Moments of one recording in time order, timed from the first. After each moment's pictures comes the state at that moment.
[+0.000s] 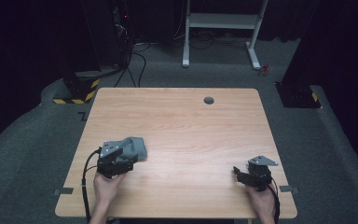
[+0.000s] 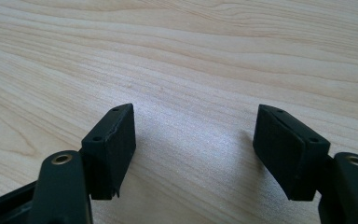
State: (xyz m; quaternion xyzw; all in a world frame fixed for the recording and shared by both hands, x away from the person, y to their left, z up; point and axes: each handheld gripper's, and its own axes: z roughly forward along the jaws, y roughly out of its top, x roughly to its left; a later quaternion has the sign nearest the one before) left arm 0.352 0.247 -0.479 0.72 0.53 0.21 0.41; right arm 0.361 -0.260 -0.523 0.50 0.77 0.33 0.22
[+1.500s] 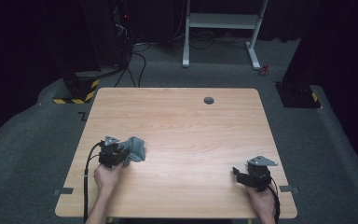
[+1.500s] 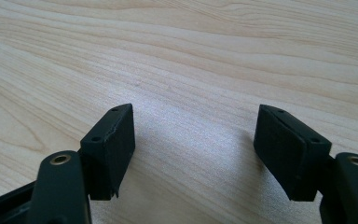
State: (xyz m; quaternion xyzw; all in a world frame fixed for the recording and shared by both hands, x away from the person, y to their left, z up) left arm 0.396 0.257 -0.514 0.73 0.55 0.19 0.36; right arm 0.360 -0.260 -0.523 0.49 0.78 0.33 0.21
